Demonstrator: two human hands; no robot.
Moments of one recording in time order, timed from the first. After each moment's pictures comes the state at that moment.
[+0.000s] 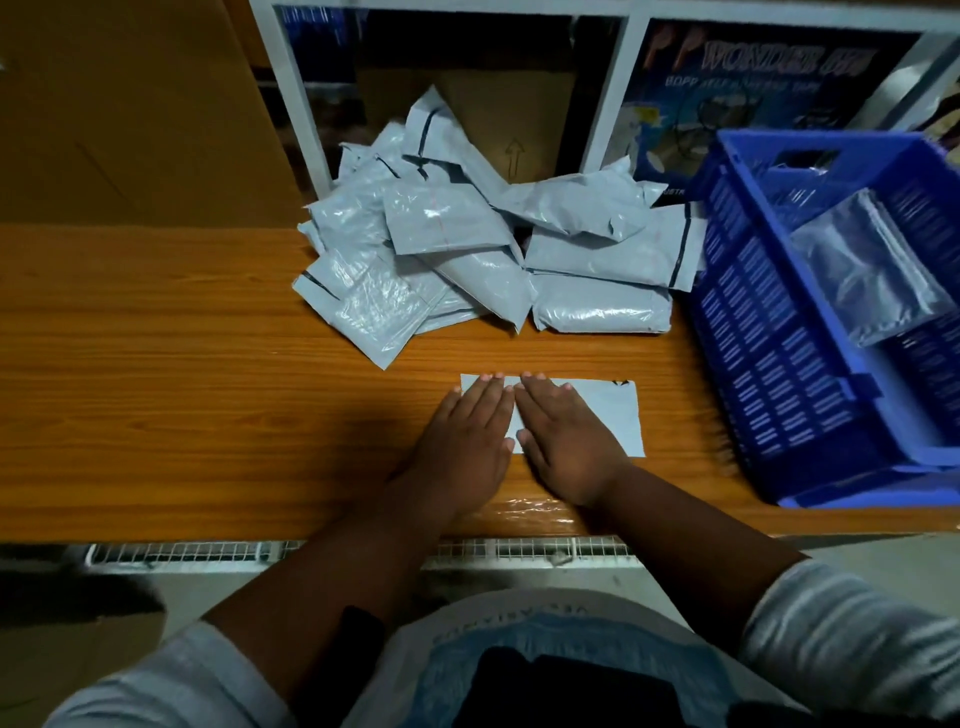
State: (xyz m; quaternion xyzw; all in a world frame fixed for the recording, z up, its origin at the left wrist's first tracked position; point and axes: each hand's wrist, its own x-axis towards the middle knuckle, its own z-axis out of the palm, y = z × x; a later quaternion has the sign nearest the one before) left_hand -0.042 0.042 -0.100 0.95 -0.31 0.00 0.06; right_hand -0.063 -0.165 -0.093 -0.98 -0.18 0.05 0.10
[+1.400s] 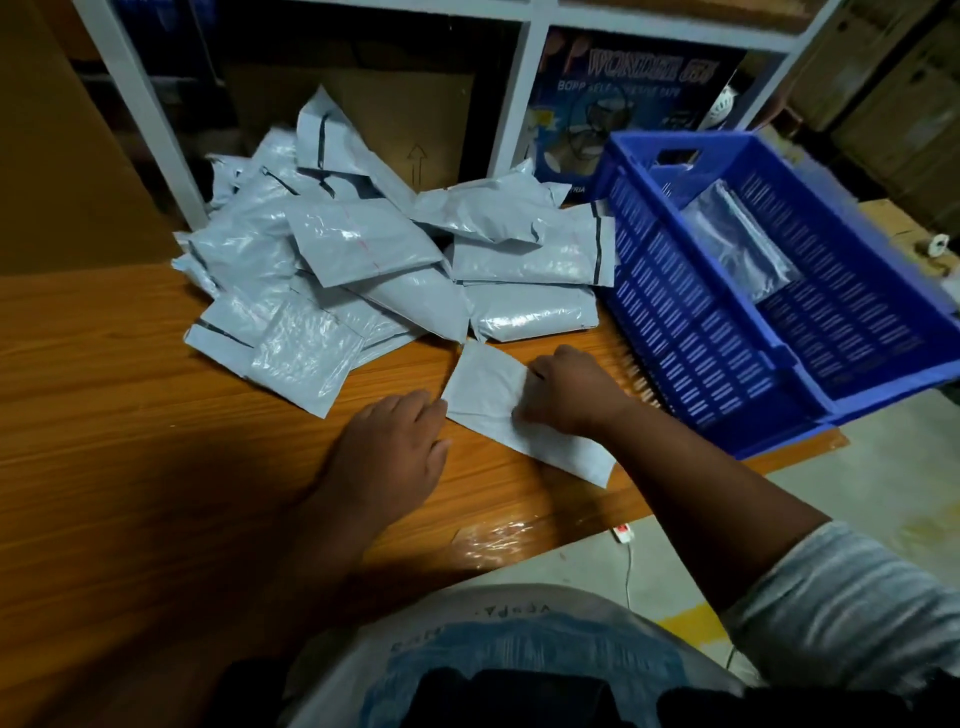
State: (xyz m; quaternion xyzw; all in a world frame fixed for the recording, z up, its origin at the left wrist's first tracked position) left_hand 0.021 0.098 -0.077 0.90 -0.40 0.05 0.17; right_hand -0.007 -0.176 -0.010 -0.98 0.10 0.14 0.06
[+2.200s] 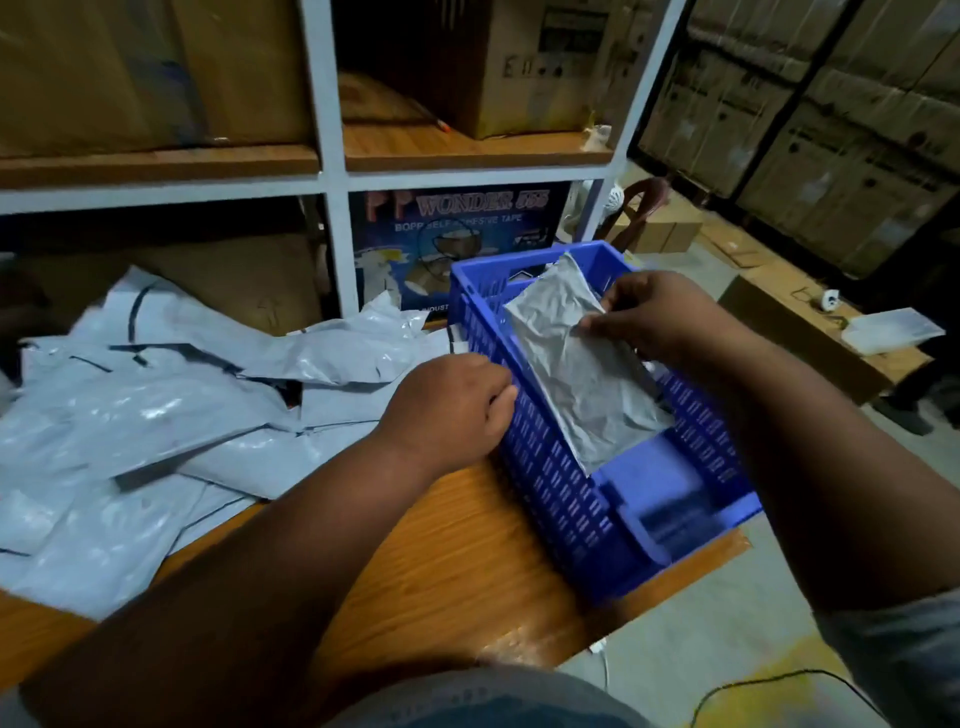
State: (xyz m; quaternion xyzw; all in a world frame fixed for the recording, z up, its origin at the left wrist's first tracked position) left_hand 0.083 -0.195 0.094 0.83 -0.48 0.09 0.26; right_hand -0.009 -0.435 0.209 -0.91 0.26 -0.06 0.32
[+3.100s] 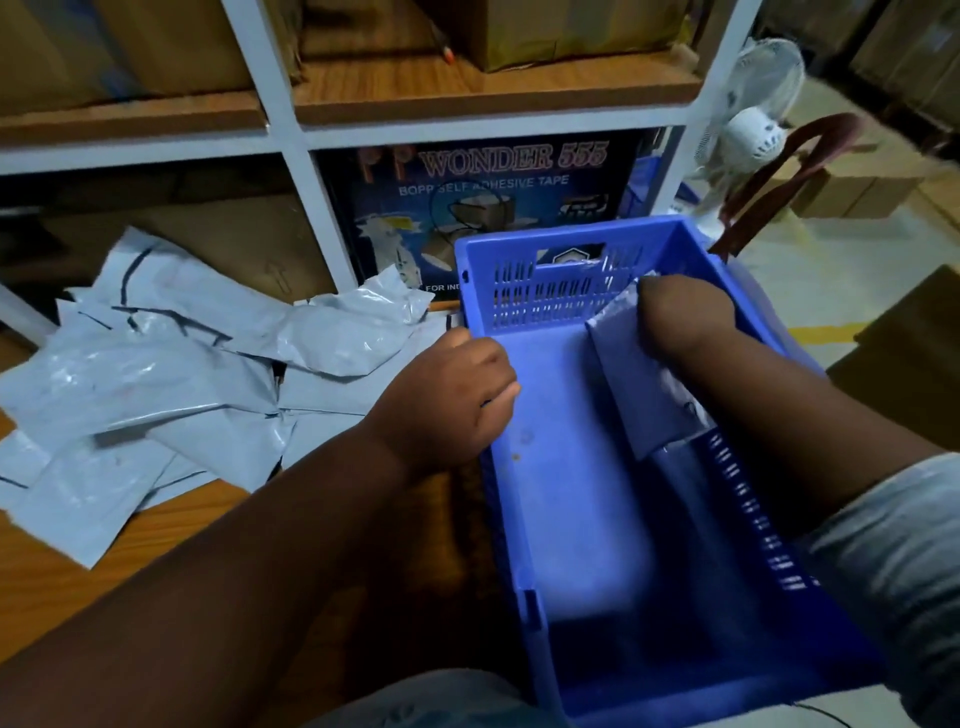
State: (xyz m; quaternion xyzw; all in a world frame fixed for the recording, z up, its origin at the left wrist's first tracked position) left_hand 0.112 -0.294 0.066 0.84 -0.48 0.11 0.23; right_hand 0.130 -0.606 0.081 -0.98 0.17 0.02 -0.05
